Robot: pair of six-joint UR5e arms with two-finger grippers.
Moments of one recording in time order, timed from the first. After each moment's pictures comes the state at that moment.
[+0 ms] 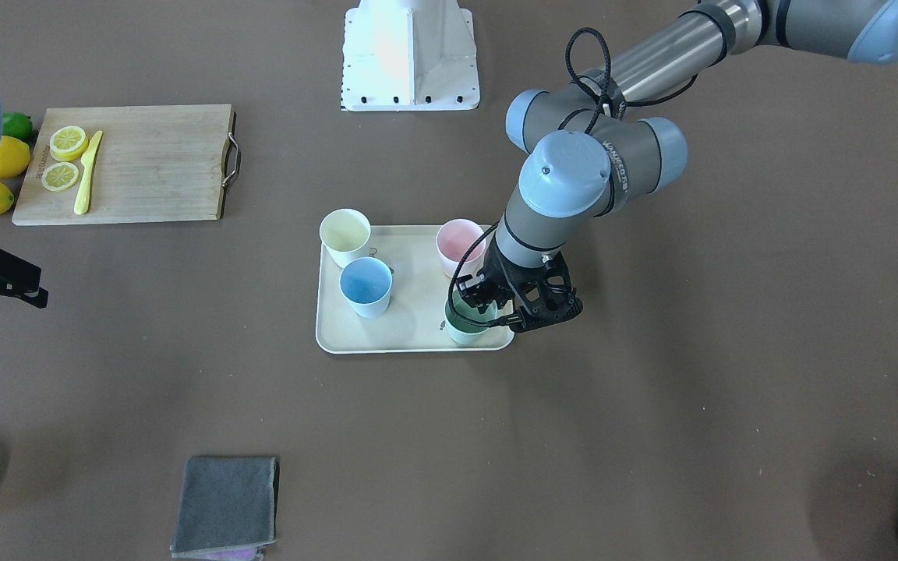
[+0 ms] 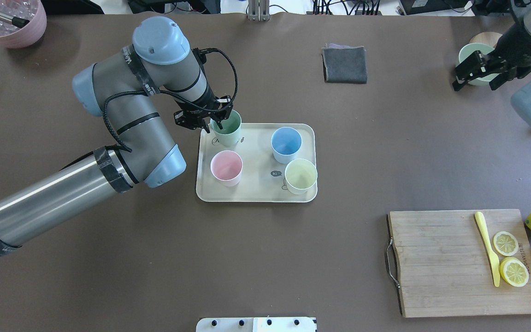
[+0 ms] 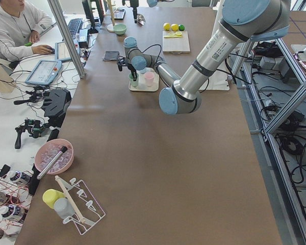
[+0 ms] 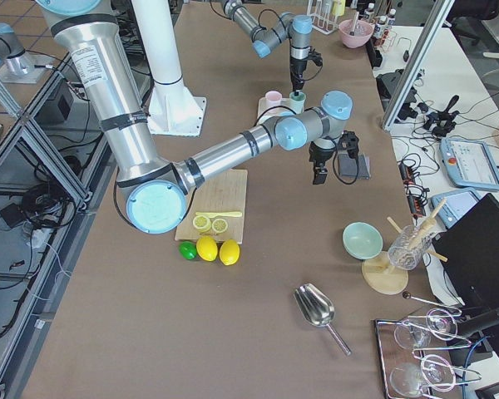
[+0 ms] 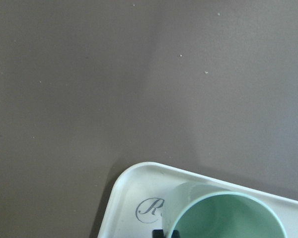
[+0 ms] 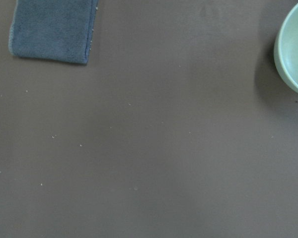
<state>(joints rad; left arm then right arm) -0.73 -2.36 -1.38 -1.78 -2.09 -1.36 1.20 -1.24 1.70 -1.62 2.36 0.45</state>
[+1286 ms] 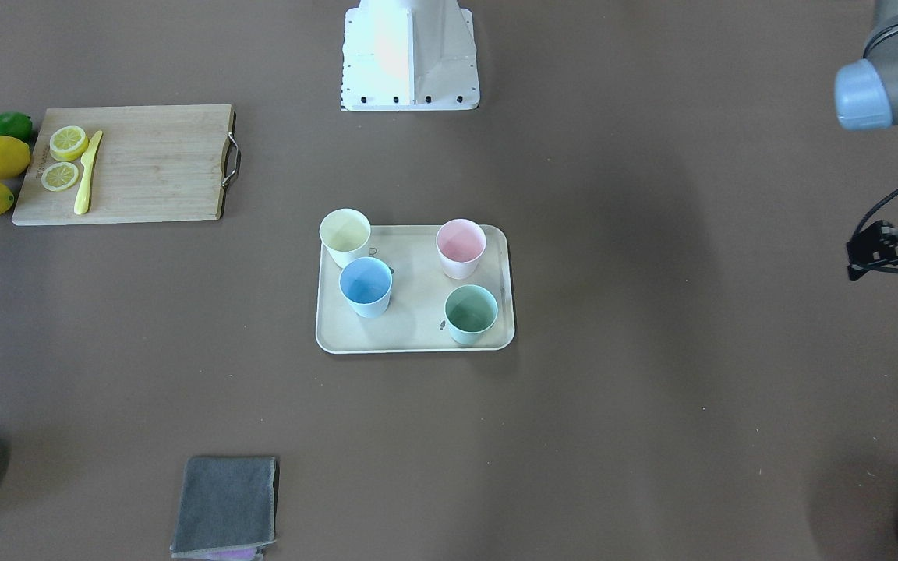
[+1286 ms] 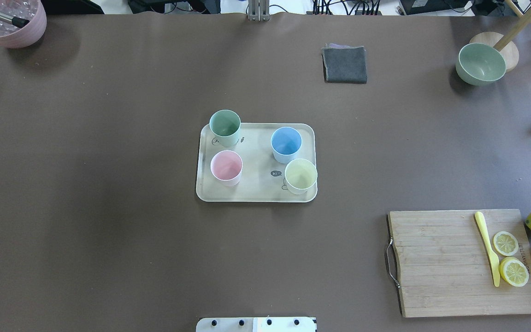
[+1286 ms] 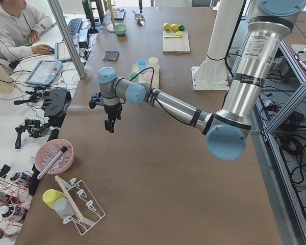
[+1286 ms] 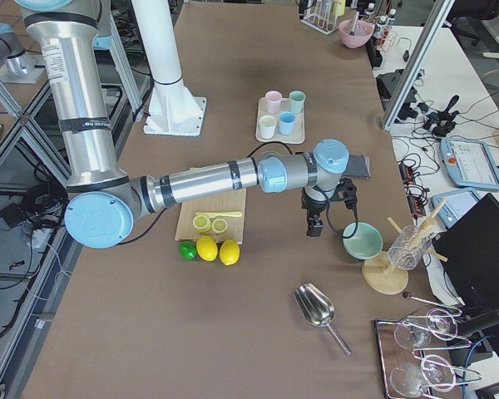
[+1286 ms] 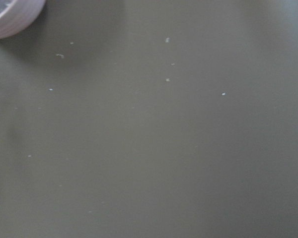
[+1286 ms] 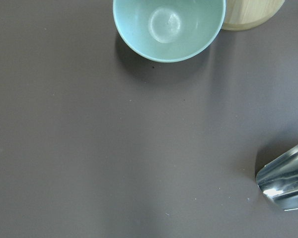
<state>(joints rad) -1.31 -1.80 -1.69 -1.49 -2.19 -0.12 1.39 -1.41 1.64 -1.63 2.36 0.12</state>
